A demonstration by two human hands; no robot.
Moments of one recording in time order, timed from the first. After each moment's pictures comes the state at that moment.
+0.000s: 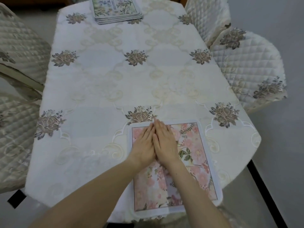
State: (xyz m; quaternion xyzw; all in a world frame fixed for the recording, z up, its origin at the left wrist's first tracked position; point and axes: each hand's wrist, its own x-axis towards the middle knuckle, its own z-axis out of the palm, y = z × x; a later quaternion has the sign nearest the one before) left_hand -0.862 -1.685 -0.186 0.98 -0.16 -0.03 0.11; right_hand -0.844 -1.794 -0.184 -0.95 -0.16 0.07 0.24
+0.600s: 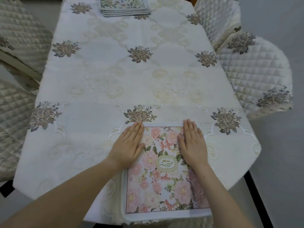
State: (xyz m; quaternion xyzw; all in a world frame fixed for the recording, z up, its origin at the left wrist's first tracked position) left_hand -0.873 -1.632 -0.206 0.99 -0.12 -0.04 0.08; right_hand -0.818 -1.897 -0.201 -0.99 -0.12 0.05 0.12
